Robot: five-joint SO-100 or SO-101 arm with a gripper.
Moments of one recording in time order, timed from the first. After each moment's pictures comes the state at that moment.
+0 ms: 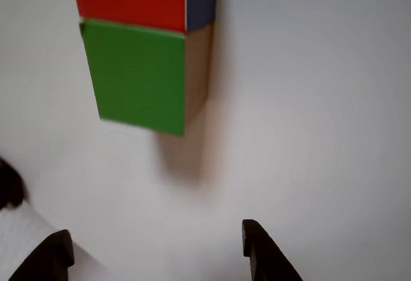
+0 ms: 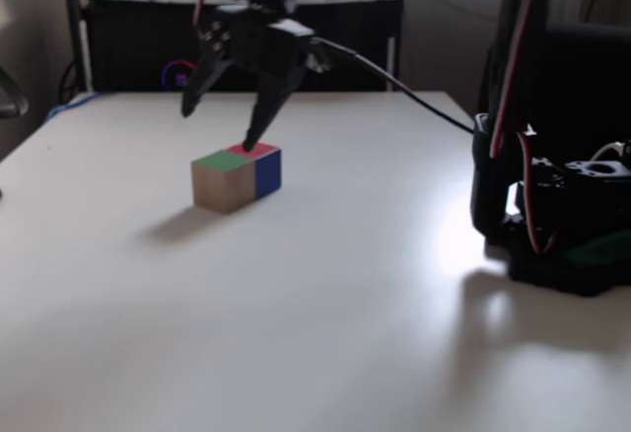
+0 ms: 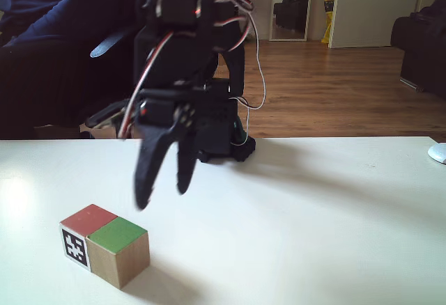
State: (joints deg) arm 26.0 84.2 81.8 80.2 16.3
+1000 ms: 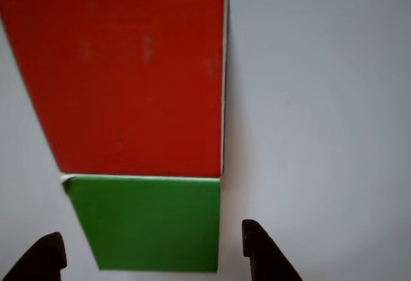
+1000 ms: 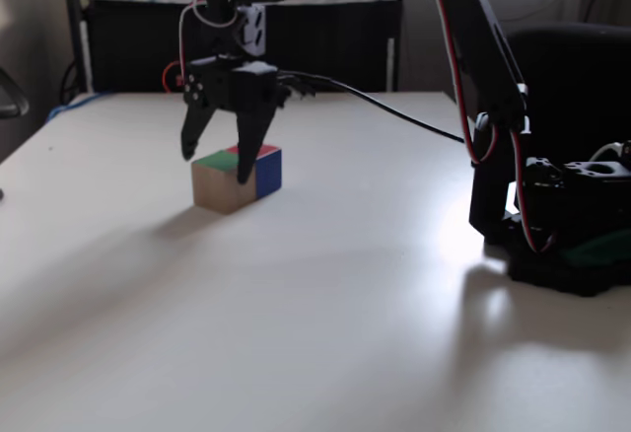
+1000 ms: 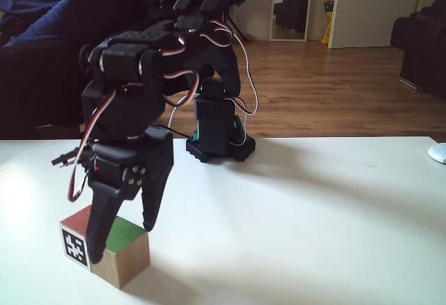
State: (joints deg) arm 32.9 58.4 59.8 87.1 14.6
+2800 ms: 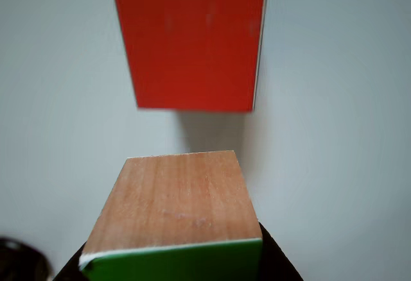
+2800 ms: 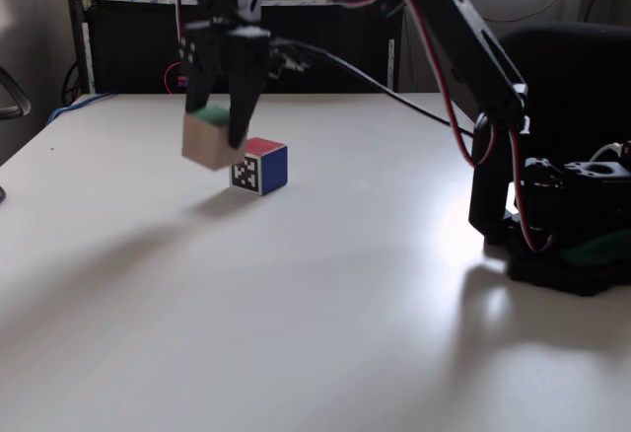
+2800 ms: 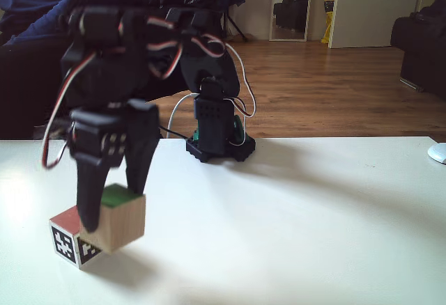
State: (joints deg) arm 34.5 52.2 33.4 103.4 13.8
